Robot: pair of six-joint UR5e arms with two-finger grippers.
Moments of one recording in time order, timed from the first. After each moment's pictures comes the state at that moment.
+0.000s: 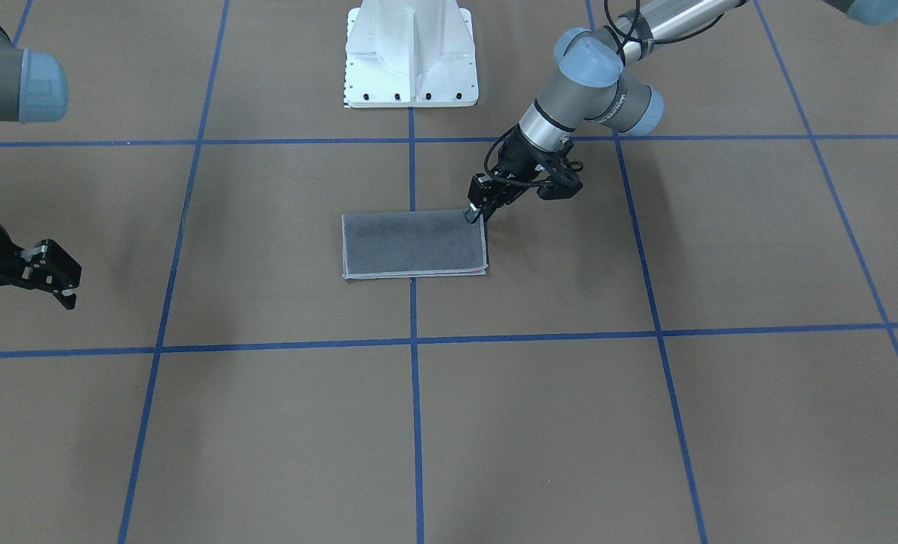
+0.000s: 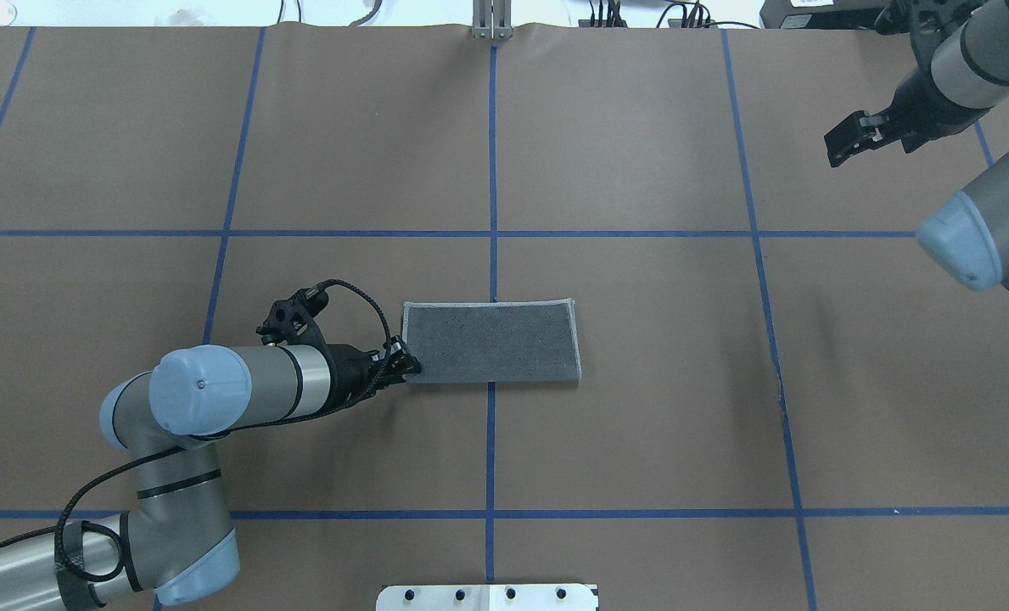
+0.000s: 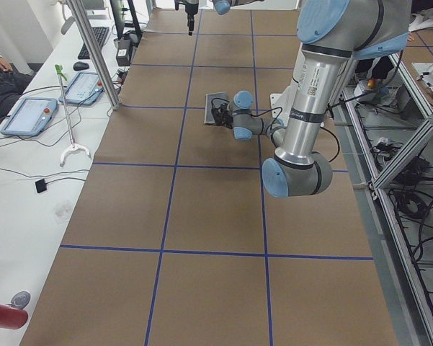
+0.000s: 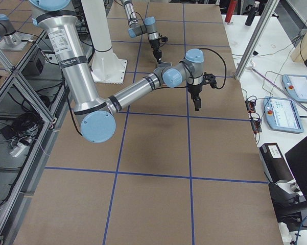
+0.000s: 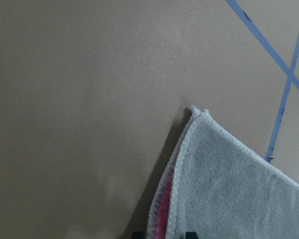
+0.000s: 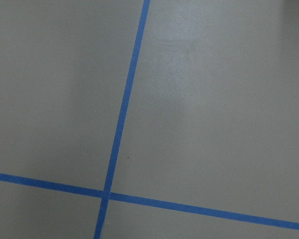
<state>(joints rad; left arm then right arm) -0.38 -1.94 -1.62 -2.48 -1.64 -1.88 1.09 -1.25 1.77 -1.54 2.07 0.53</state>
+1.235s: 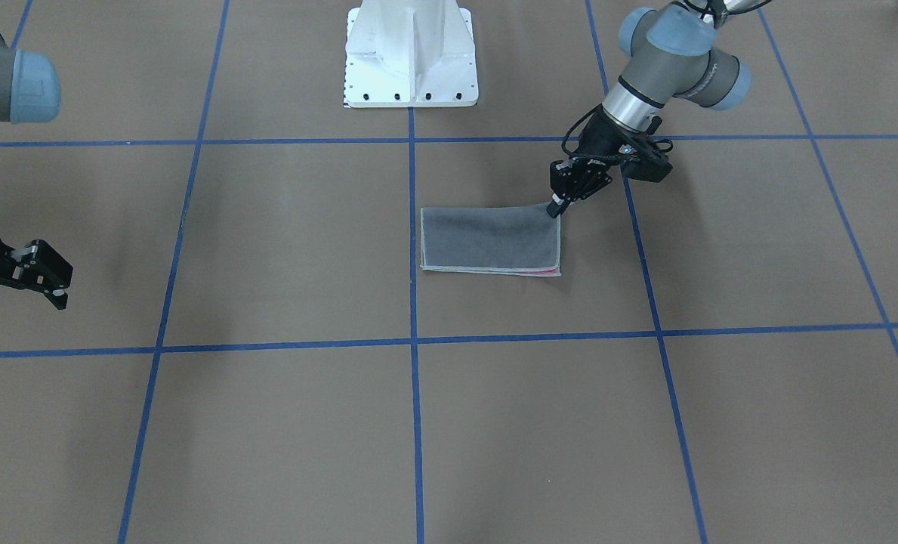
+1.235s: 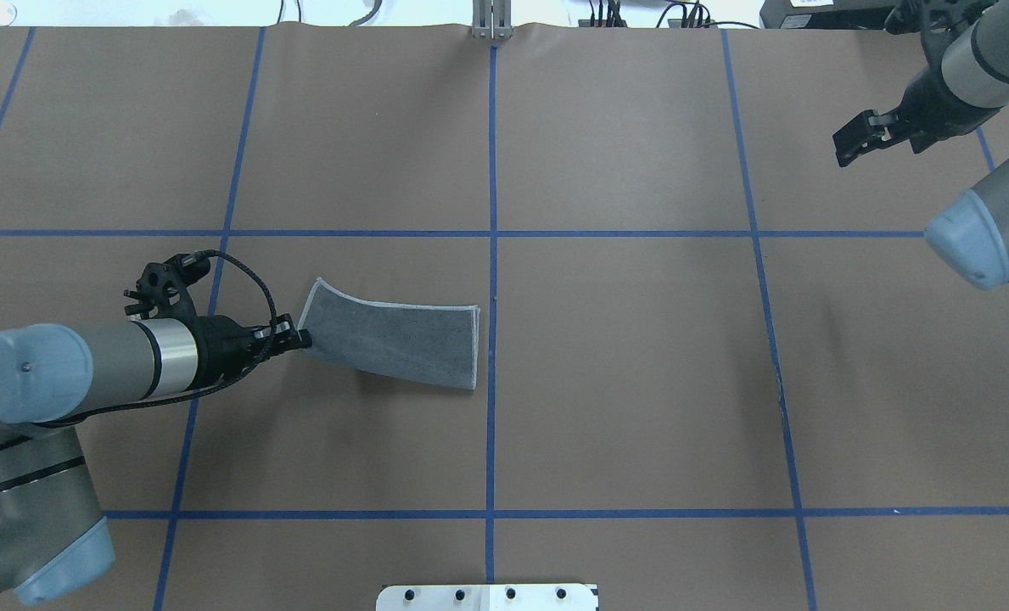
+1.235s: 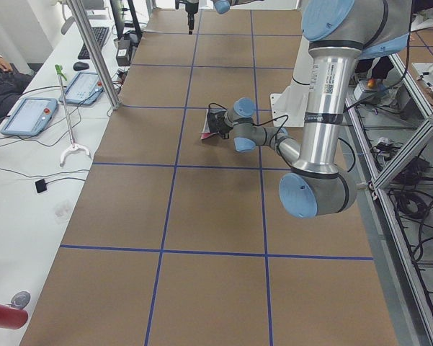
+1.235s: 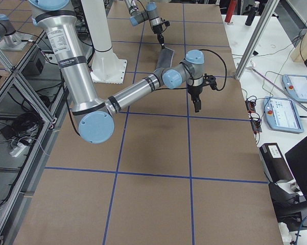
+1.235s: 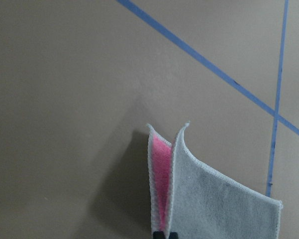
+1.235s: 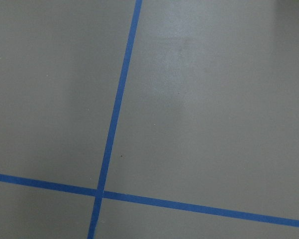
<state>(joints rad) -0.49 -1.69 -1.82 -2.48 -1.64 -1.64 1.10 -1.26 1.77 -1.54 2.08 0.53</state>
